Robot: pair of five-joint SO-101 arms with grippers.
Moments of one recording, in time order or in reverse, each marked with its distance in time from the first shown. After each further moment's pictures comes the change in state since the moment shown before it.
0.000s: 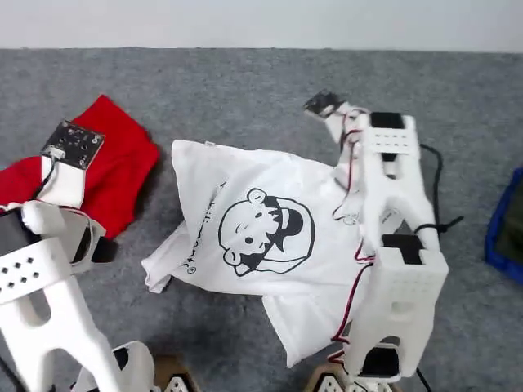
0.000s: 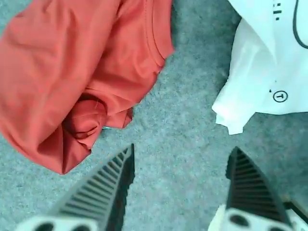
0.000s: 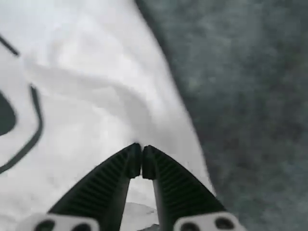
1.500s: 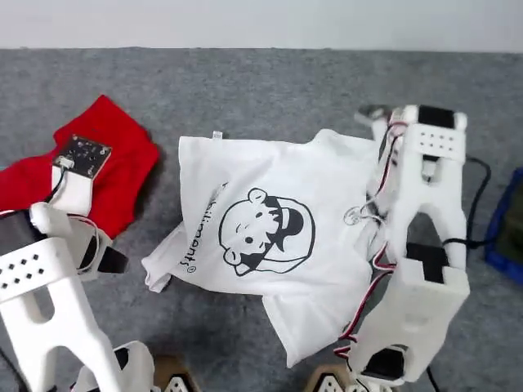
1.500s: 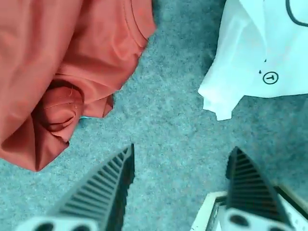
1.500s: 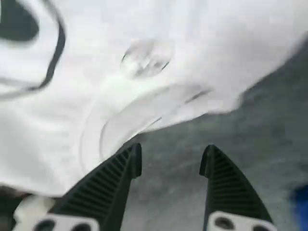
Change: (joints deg) left arm 0.0 0.0 6.2 0.0 0.0; right arm 7.8 -7.2 6.3 25.0 -9.1
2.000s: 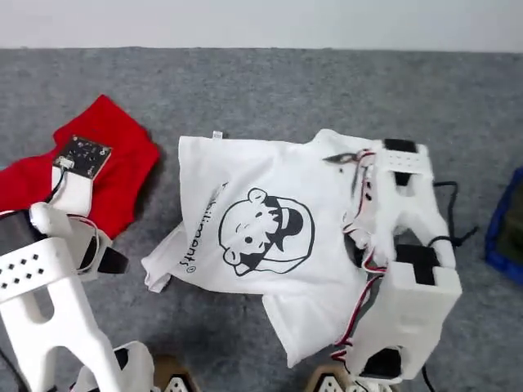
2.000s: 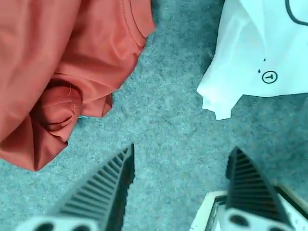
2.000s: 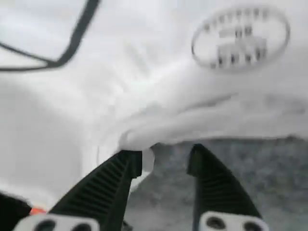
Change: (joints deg) left arm 0.0 0.0 0.1 0.0 0.0; right arm -6.6 -0.7 16.7 -9.9 -0.3
